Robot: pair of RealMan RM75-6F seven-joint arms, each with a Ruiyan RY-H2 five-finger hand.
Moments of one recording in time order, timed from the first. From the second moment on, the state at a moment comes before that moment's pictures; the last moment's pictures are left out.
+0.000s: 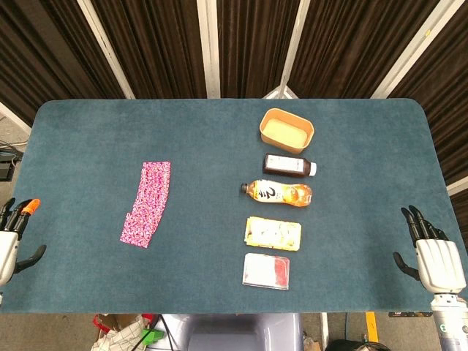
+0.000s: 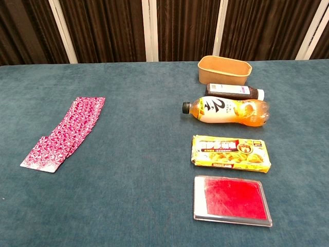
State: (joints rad) left arm -0.08 -1.13 -0.05 -1.60 1.50 1.53 0.11; right arm 0.08 -1.14 0.08 -1.61 -1.47 1.47 -0.12
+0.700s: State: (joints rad) left arm -0.08 -1.13 -0.05 -1.60 1.52 1.52 0.11; right arm 0.07 -1.13 0.07 -1.62 -1.47 1.48 -0.12
